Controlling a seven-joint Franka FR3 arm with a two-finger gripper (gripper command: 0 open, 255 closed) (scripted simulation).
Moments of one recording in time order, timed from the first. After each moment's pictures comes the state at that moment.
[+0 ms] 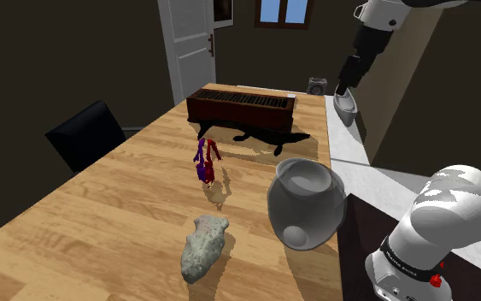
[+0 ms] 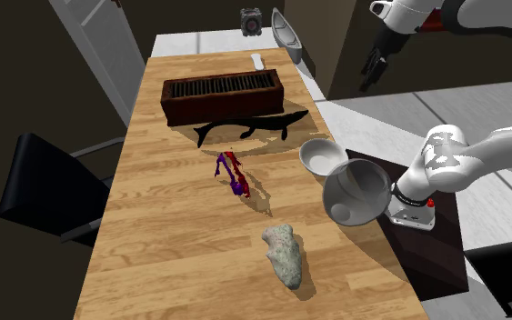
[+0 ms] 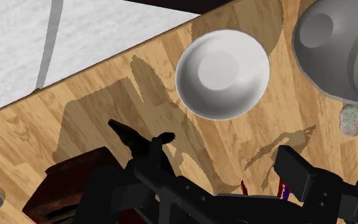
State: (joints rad) arm -0.02 -0.83 -0.07 -2.26 -0.04 1.61 -0.16
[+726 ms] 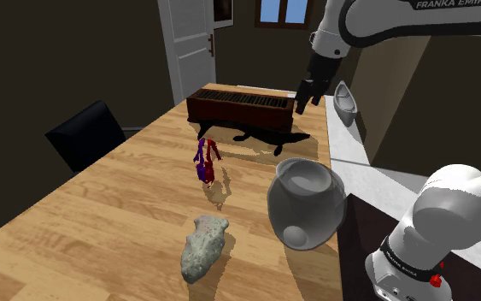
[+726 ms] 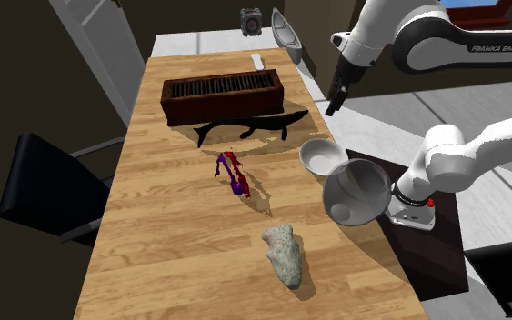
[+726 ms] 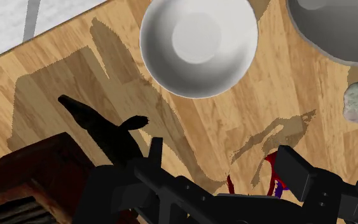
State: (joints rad) arm 0.02 -0.66 0.05 -2.32 0.02 1.83 -0.04
